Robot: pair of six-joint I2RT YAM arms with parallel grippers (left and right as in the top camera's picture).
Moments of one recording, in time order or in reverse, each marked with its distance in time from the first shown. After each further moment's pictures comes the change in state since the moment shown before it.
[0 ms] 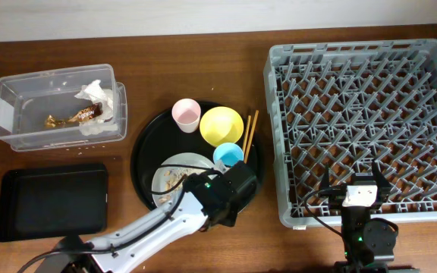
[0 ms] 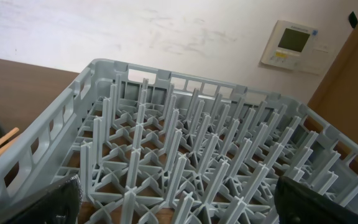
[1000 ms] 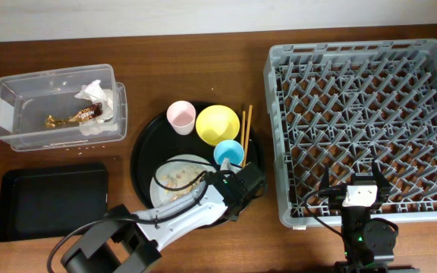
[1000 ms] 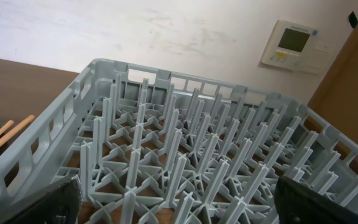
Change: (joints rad) left arm -0.012 0.201 0.002 0.117 -0.146 0.040; right arm 0.000 0.000 0.000 0.000 0.000 0.000
